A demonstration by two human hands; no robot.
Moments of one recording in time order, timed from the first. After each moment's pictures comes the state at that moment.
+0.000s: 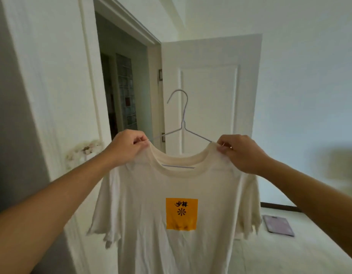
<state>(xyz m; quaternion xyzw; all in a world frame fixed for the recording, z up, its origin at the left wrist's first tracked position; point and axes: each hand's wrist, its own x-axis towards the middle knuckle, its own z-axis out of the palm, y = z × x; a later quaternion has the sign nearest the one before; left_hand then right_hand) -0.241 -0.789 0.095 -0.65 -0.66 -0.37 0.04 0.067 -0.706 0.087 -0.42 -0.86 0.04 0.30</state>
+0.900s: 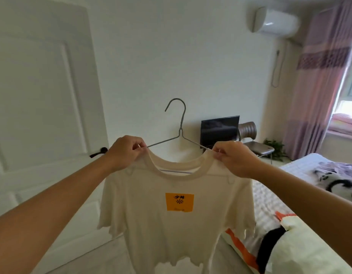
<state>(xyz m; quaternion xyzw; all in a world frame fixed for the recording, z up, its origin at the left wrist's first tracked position) 0.252 -0.556 0.033 -0.84 -0.42 -0.31 -0.14 0.547 -0.682 0.027 -0.70 -0.67 0.00 0.24</state>
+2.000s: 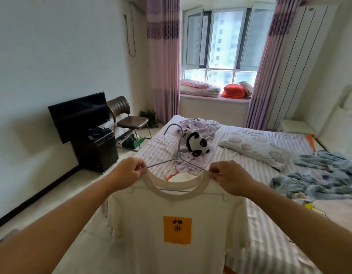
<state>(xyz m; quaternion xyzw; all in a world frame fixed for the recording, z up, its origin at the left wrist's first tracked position) 0.792 -0.578 -0.109 -0.96 -0.10 -0.07 -0.24 0.909 -0.878 -0.097 -0.93 -0.33 0.01 0.17</state>
